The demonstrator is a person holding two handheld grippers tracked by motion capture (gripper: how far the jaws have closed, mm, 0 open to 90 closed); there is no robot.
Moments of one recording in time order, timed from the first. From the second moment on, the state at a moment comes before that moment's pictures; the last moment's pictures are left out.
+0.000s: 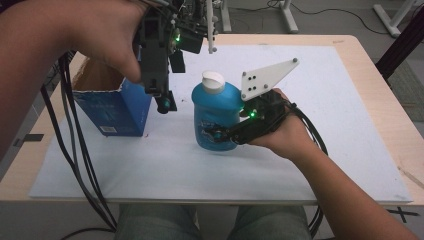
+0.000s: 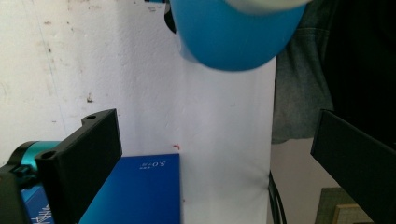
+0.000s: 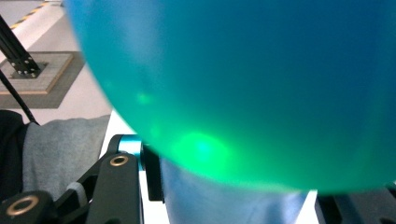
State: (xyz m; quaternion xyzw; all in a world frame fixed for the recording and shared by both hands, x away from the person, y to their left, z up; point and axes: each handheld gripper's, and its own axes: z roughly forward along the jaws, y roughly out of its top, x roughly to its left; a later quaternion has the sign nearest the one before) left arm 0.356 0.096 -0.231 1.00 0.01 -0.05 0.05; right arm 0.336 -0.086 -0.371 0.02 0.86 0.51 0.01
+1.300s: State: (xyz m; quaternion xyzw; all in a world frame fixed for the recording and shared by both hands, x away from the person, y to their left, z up) left arm 0.342 0.058 -0.226 1.00 0.03 -0.06 0.02; right arm 0.340 -0.061 -0.344 -0.02 0.86 0.51 -0.02
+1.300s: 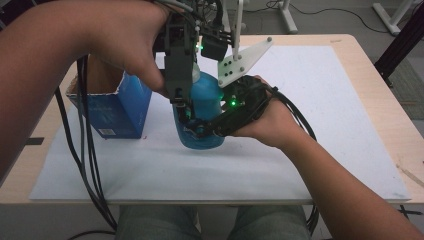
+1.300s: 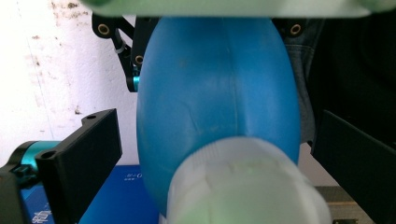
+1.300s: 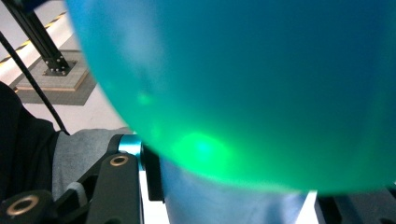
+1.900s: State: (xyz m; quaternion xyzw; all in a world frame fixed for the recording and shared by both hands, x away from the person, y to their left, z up) left arm 0.342 0.055 -0.226 1.00 0.03 -0.05 0.01; right arm 0.341 -0.058 -0.343 -0.02 0.86 0.51 -0.02
